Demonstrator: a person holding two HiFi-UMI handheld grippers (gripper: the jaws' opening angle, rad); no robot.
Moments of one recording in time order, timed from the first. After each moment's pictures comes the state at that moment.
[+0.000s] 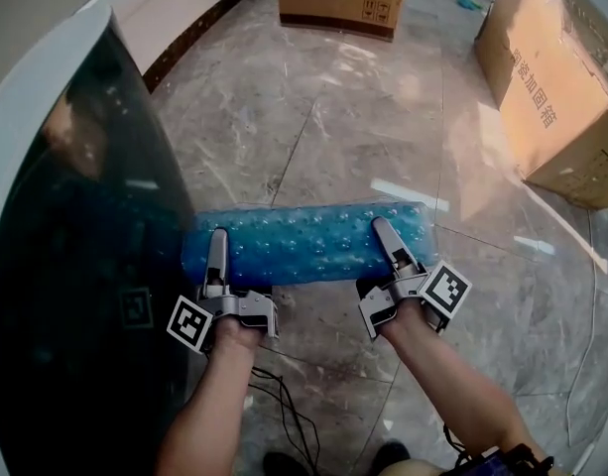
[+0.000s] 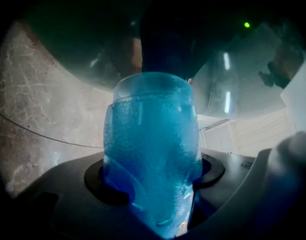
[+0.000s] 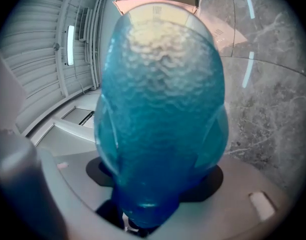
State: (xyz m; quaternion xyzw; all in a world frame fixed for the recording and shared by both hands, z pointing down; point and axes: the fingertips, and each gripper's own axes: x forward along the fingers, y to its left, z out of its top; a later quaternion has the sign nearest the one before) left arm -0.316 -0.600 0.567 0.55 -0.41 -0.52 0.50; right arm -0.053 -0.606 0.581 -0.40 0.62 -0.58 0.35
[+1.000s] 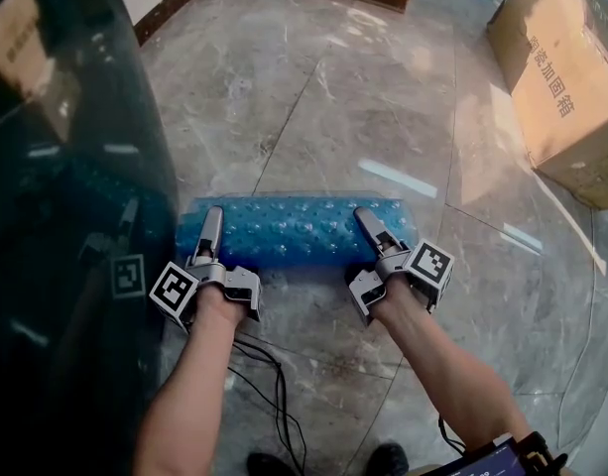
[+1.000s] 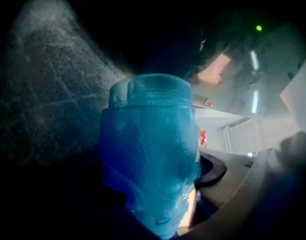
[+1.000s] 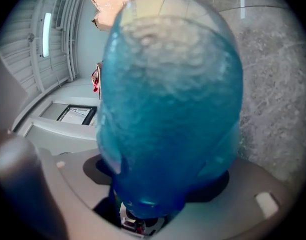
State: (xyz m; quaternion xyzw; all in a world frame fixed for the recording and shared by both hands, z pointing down) left arm -0.335 -0.600 0.701 0.50 -0.47 -0.45 0.58; right arm -0.077 -0.600 0.718 -0.42 0.57 -0.66 0.26
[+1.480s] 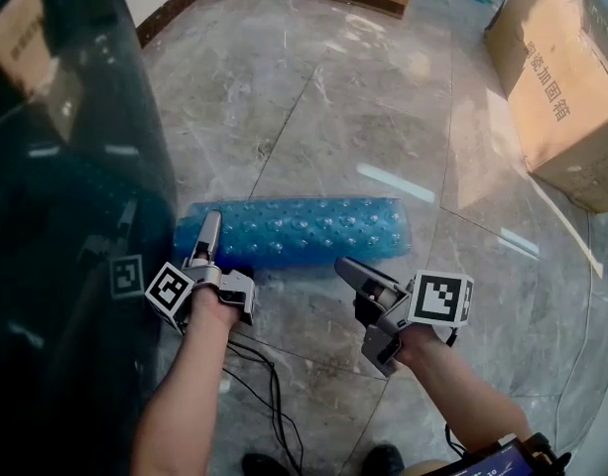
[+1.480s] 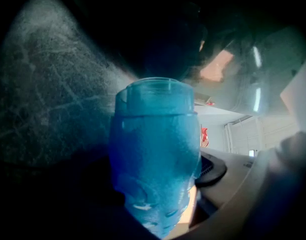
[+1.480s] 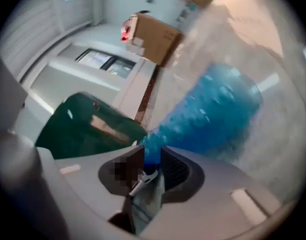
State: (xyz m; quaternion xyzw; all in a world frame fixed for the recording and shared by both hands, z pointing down) left arm -0.332 -0.598 0.706 0.50 -0.47 -0.43 0.59; right arm -0.127 -0.530 0.637 -0.30 0.76 -0.57 0.04
